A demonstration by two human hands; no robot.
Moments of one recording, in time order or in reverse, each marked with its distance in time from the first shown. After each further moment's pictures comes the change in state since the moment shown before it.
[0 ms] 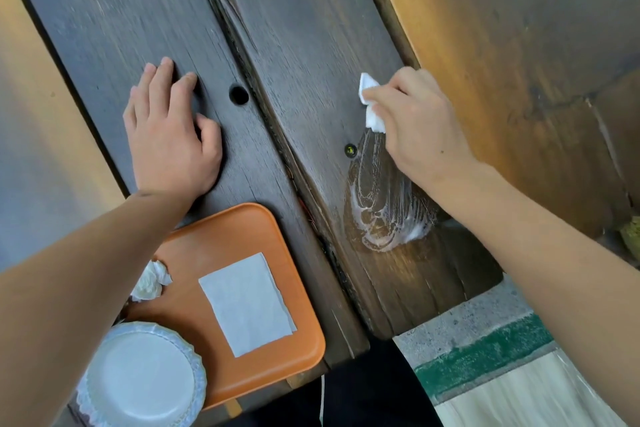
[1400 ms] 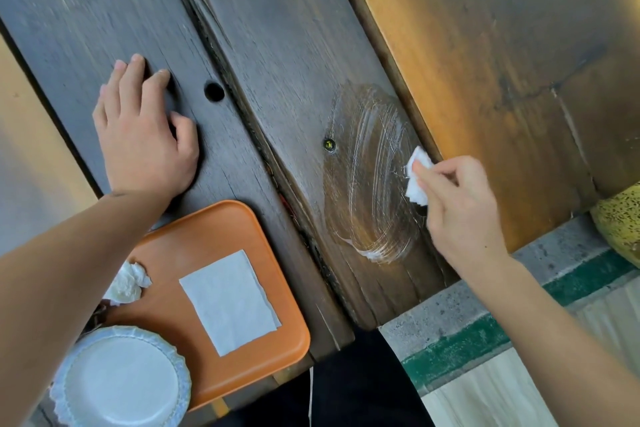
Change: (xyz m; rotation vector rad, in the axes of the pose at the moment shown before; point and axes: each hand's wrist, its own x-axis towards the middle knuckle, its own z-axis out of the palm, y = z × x) left_hand -0.001 -0.001 0.001 -0.003 0.023 0.017; right_hand -0.132 0.028 0.000 0.060 0.082 0.195
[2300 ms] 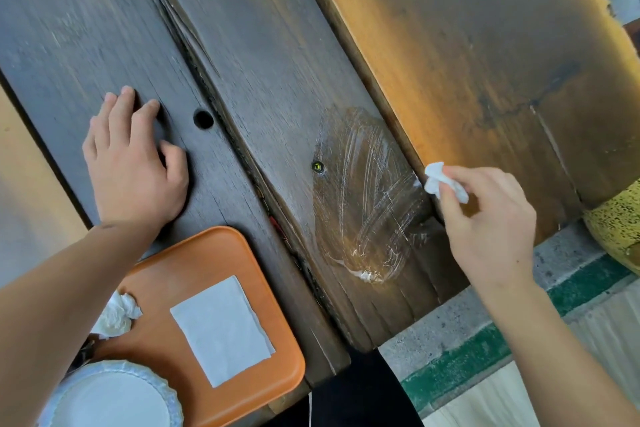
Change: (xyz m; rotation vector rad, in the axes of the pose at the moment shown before) left_hand 0.000 -0.004 0.006 -0.024 0.015 0.003; right_hand 0.005 -0.003 -0.031 -0.071 0.193 0.280
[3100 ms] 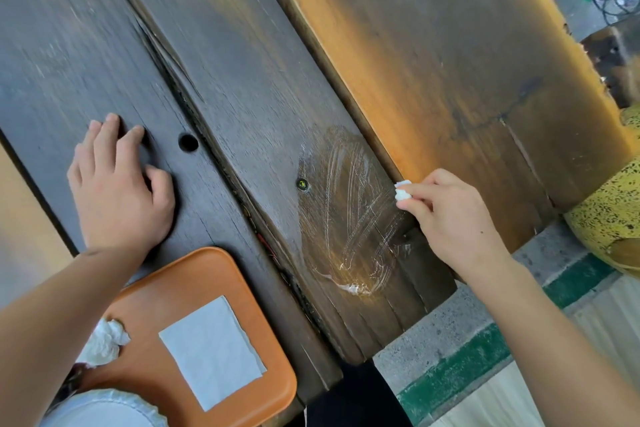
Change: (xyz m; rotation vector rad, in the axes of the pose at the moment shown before) left_hand 0.000 -0.009 0.009 0.007 0.027 0.023; right_hand 0.031 -0.002 0.001 -0.084 -0.388 0.013
